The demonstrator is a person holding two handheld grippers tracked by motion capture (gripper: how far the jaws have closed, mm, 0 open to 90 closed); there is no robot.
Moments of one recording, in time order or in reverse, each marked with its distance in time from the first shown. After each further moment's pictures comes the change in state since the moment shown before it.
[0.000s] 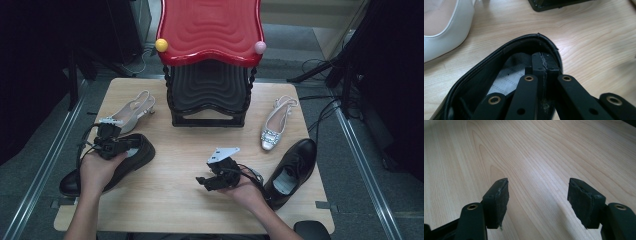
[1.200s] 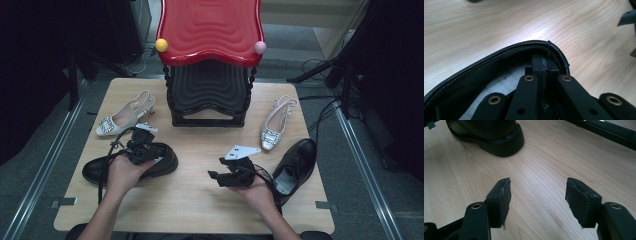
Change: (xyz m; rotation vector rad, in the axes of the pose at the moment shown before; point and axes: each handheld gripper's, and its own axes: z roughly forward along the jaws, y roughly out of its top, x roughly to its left) left arm -0.072 0.008 0.036 0.109 -0.178 0.152; right arm -0.014 -0.014 -0.034 -0.108 -0.064 0.089
